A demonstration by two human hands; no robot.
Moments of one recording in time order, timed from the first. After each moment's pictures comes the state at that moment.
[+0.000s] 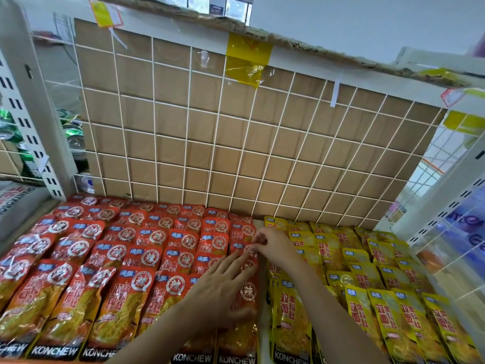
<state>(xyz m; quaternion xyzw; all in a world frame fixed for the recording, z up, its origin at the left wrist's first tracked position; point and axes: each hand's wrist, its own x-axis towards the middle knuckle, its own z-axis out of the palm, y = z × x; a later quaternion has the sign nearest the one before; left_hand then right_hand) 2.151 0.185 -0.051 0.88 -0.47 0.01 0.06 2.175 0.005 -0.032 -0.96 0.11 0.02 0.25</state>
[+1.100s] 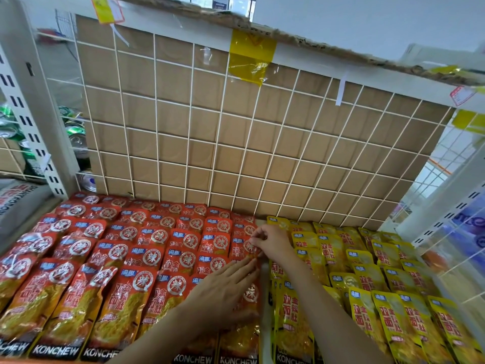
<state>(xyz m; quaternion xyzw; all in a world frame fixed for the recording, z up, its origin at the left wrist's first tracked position) 2.149 0.184 -0.047 0.86 -0.50 -0.09 0.06 2.187 0.010 -0.042 -0.91 0.15 0.01 0.38</state>
